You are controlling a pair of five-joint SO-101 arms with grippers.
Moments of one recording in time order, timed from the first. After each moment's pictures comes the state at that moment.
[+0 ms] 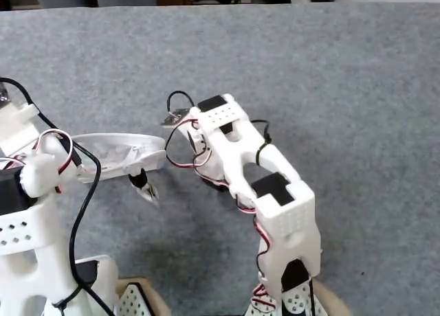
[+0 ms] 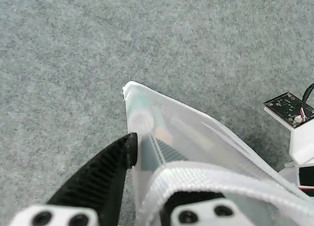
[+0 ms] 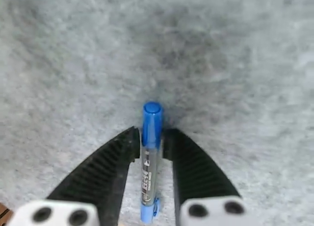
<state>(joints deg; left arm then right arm) -18.0 -46.3 14.8 97.5 19.4 -26.4 31.5 1.2 85.6 27.6</state>
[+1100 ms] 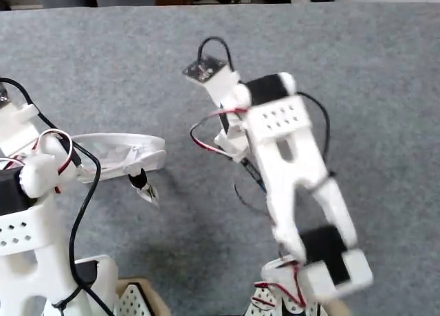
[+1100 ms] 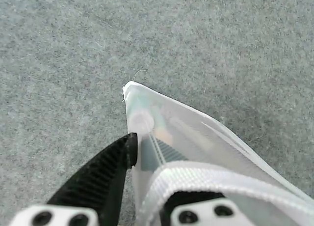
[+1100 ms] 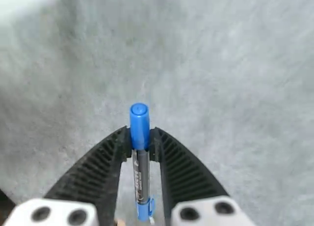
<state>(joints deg) -18.0 -46.3 14.8 97.5 19.4 -21.2 -9.5 -1.3 95.7 23.4</state>
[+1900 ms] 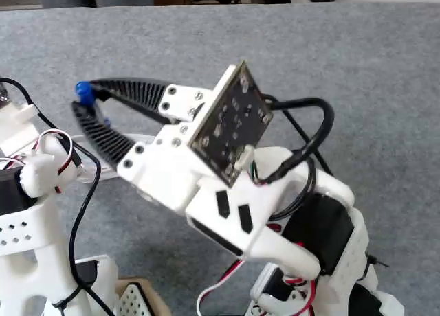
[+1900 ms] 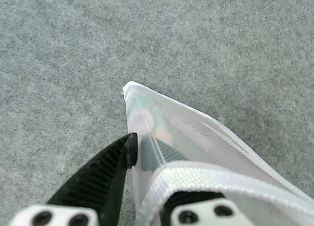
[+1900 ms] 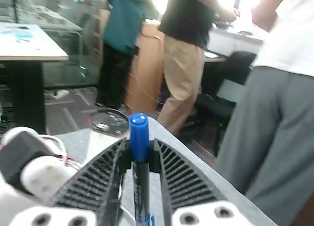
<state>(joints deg) -18.0 -46.3 14.8 97.5 19.4 -56.7 -30.9 -18.0 59.1 7.4</state>
